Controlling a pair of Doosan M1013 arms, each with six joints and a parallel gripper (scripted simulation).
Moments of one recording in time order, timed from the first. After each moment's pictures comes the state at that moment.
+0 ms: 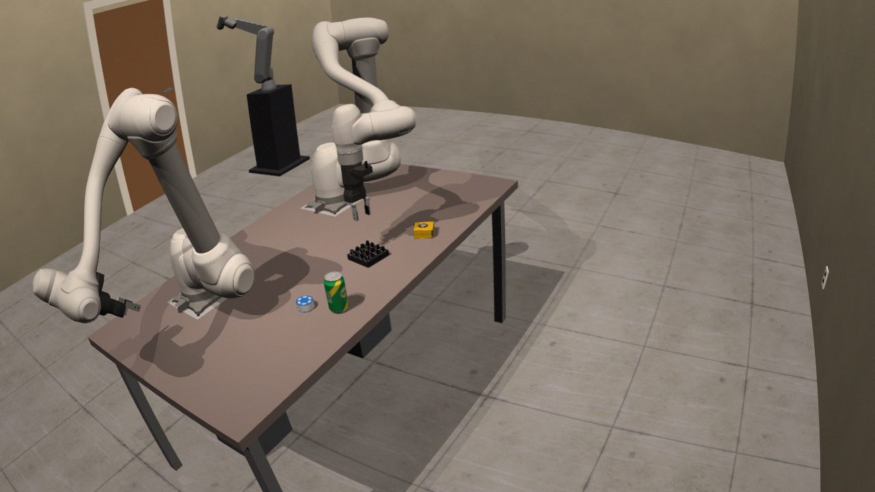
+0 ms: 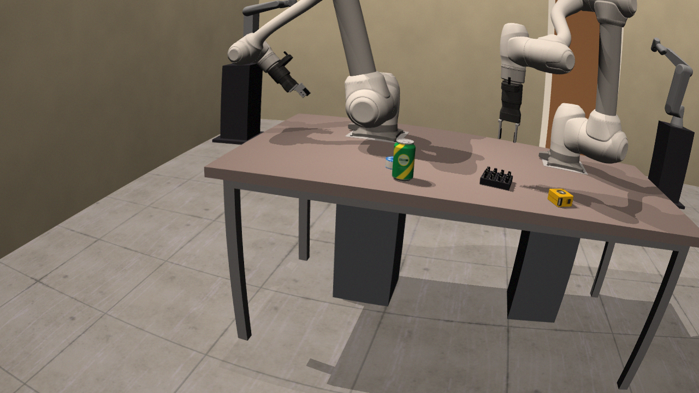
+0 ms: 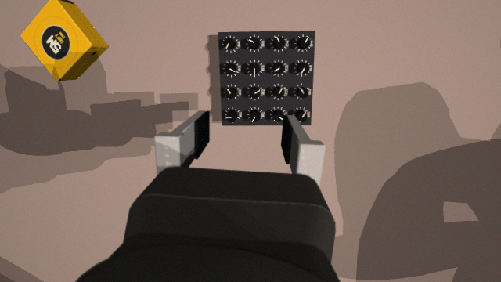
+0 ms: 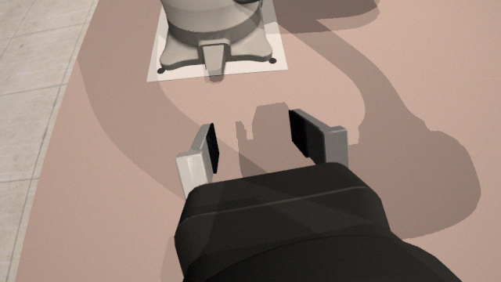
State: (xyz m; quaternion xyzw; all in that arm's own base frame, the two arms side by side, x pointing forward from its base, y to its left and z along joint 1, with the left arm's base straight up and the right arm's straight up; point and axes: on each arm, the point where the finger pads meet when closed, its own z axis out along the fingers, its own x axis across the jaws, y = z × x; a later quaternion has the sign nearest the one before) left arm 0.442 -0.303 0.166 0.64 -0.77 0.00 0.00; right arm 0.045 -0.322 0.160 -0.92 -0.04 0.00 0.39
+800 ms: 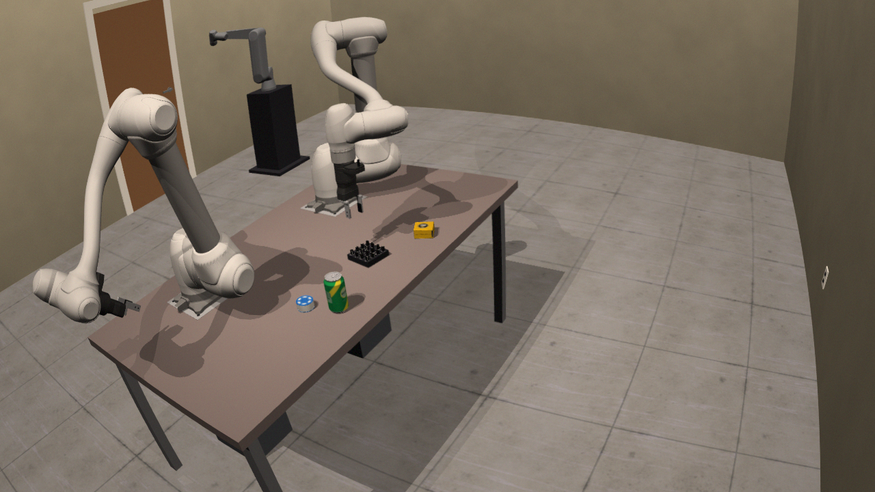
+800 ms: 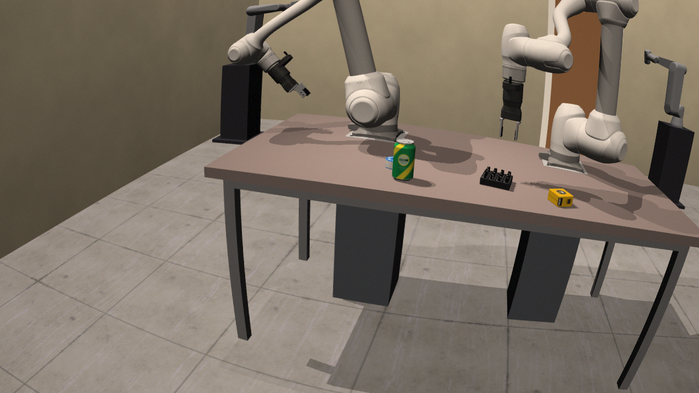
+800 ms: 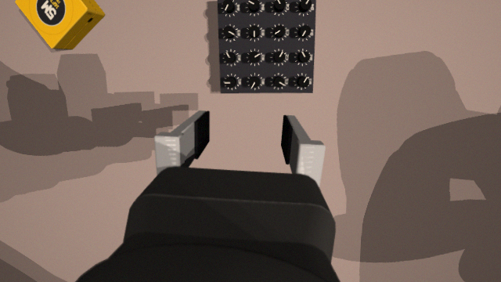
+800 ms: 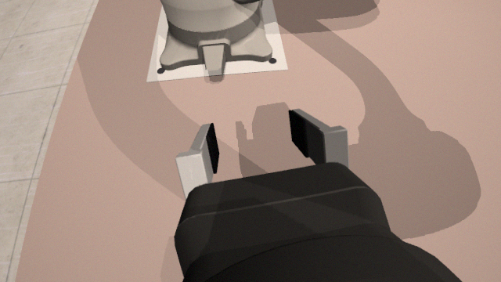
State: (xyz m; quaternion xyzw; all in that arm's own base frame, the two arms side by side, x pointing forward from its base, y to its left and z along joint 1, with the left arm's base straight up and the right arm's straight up) left arm 0.404 -0.299 0.166 0.64 -0.77 0.00 0.00; right arm 0.045 -0.322 0.160 -0.92 -0.04 0.00 0.39
